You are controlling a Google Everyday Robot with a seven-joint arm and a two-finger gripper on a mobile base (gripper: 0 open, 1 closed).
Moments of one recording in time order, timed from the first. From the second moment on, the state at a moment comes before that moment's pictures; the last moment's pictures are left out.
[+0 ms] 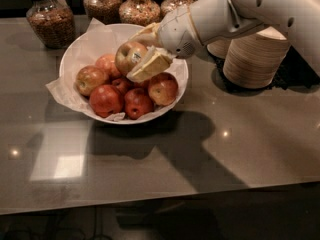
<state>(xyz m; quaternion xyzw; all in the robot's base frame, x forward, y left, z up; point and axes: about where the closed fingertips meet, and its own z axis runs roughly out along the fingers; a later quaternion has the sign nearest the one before) 0.560 0.047 0.962 -0.69 0.53 0.25 0.43</state>
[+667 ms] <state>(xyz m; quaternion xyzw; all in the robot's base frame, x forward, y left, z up) 0.539 0.017 1.037 -0.66 0.47 0.27 0.53</state>
